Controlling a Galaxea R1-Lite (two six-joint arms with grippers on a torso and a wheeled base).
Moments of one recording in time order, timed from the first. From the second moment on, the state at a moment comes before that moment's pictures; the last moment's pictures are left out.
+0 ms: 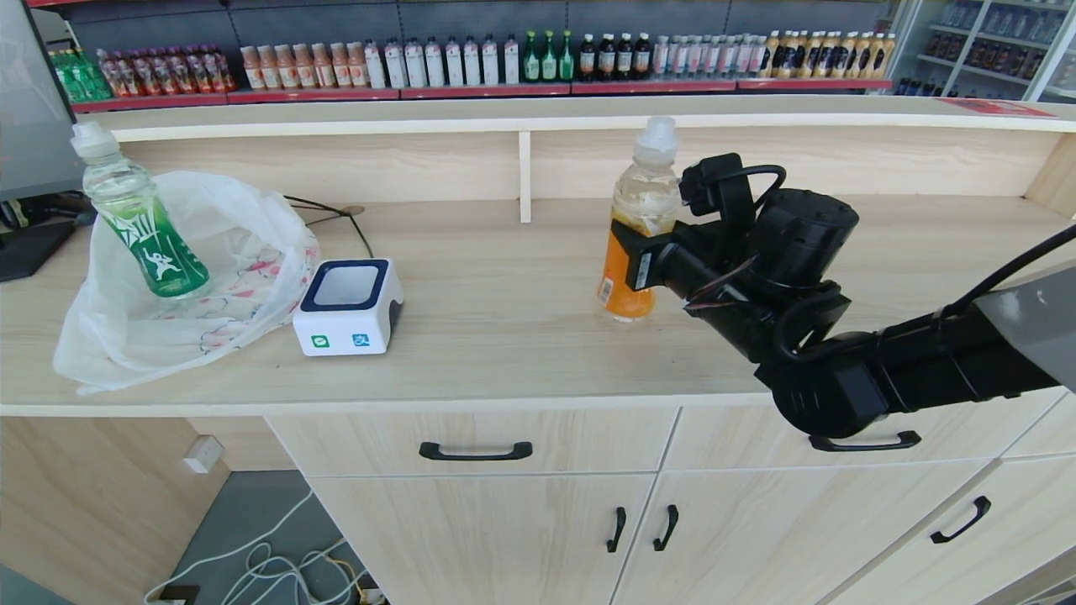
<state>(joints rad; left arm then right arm) 0.00 0.00 0.00 0.00 0.00 0.00 0.50 2.03 -1.20 -1.07 -0.09 -0.12</state>
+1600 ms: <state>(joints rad) 0.00 0.00 0.00 0.00 0.00 0.00 0.50 1.67 -0.89 -1.08 -0.05 -0.11</state>
